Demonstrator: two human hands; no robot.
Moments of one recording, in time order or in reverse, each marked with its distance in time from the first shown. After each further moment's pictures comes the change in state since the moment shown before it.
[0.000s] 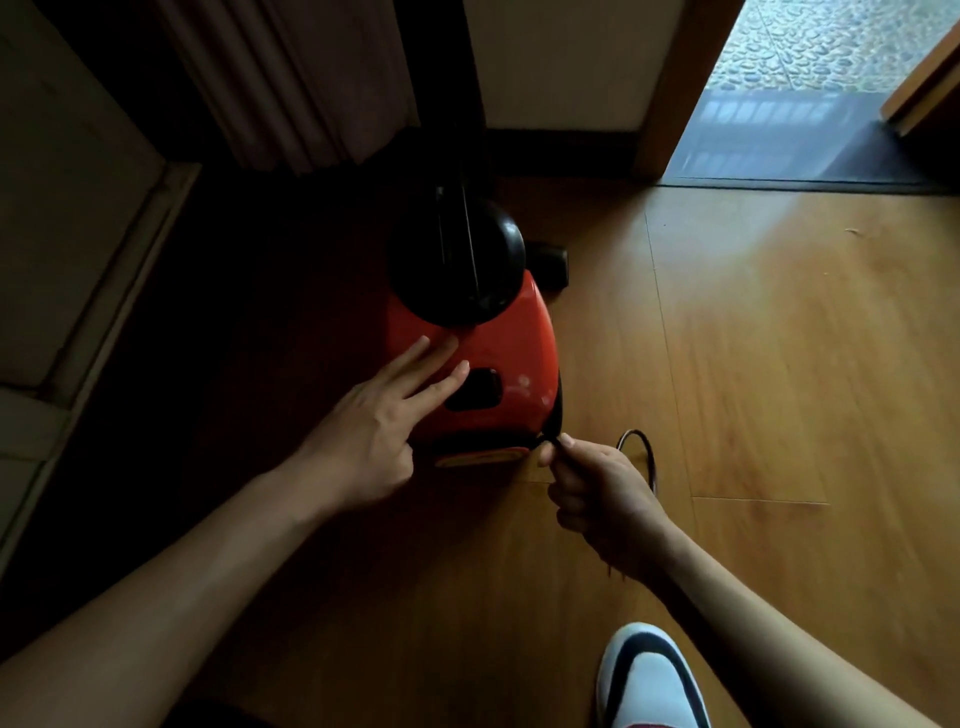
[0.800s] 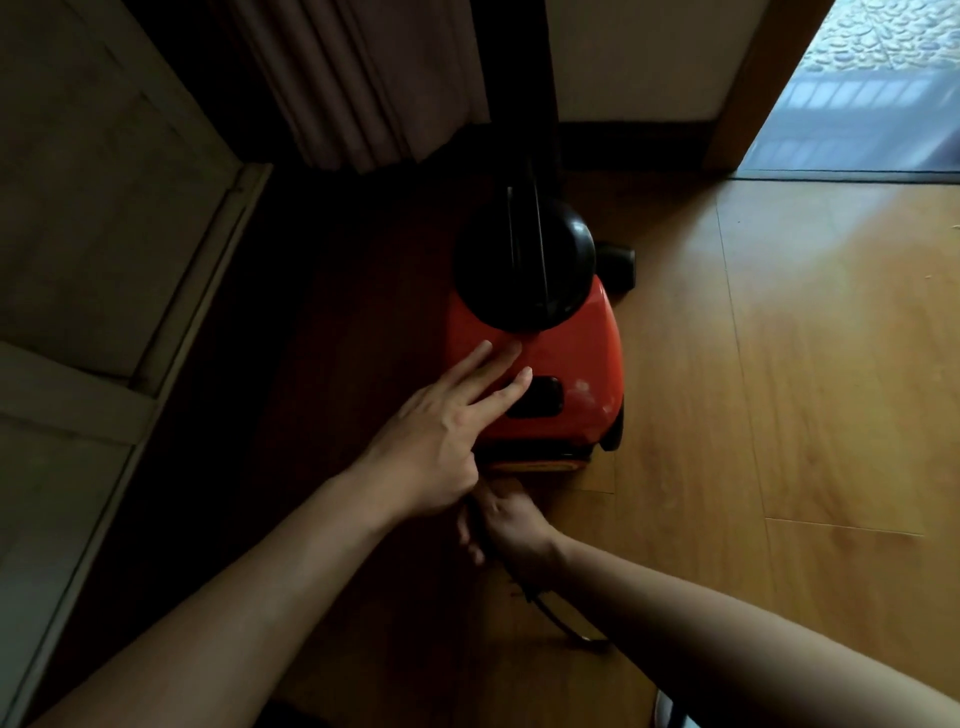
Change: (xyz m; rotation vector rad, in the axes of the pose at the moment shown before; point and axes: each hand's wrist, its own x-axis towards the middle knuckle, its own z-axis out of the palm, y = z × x) left_hand -0.002 0.005 -0.005 -0.027 -0.031 -0.024; right_hand 0.057 0.070 0.099 -0.403 -0.141 0.160
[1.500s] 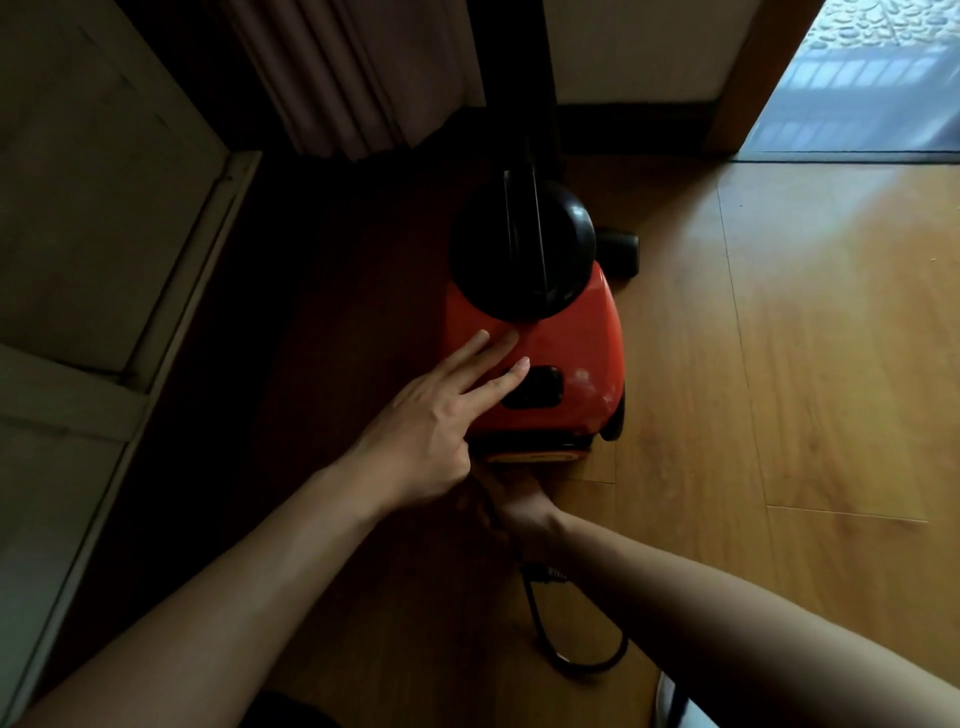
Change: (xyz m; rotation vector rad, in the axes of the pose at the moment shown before) left_hand 0.001 -0.008 0.003 -0.025 0.025 0.041; right_hand 0.021 0.017 -0.009 0.049 0.111 0.080
